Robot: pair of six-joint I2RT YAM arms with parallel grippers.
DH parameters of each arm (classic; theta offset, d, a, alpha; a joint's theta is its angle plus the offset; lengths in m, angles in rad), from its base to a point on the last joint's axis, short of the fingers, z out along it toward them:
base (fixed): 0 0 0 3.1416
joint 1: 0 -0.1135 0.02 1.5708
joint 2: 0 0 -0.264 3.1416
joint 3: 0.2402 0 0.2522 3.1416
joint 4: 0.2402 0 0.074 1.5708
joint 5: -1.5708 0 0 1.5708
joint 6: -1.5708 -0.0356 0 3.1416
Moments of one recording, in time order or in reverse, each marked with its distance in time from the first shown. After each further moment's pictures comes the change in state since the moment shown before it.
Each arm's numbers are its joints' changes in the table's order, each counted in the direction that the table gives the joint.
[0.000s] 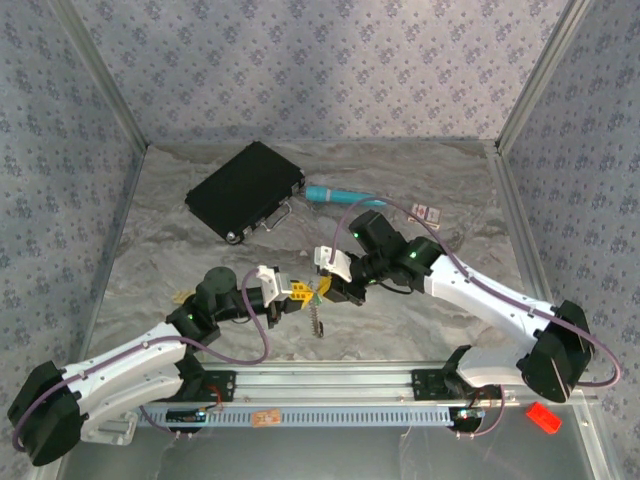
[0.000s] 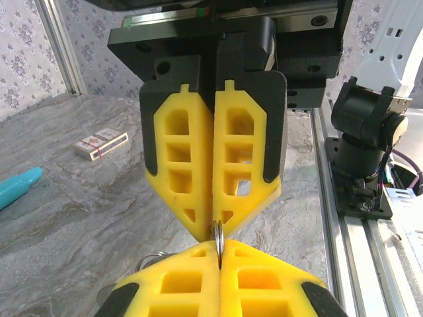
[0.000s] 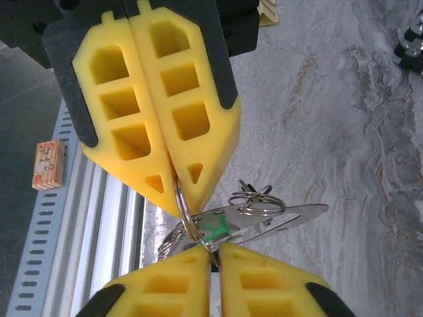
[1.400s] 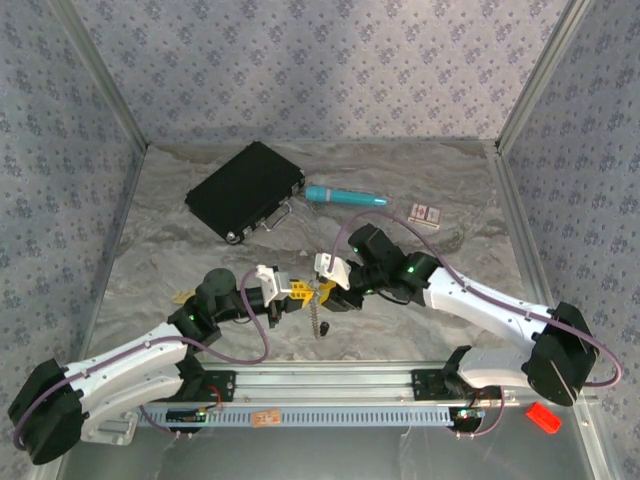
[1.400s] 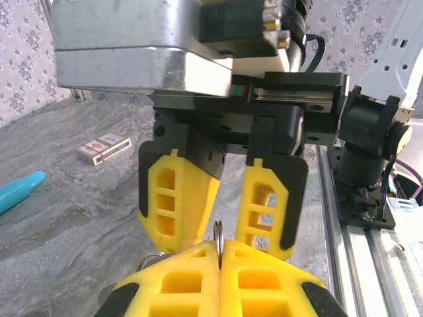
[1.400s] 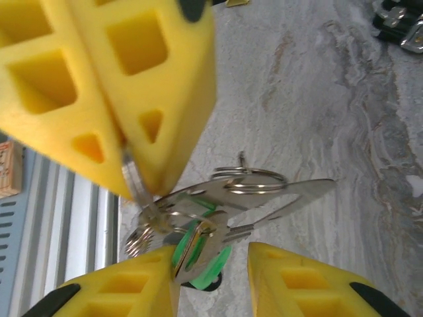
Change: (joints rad) left arm 0.004 0.008 -0.018 -0.060 0.013 0.031; right arm -0.043 -0.032 -0.144 -0.182 -0.121 -0.099
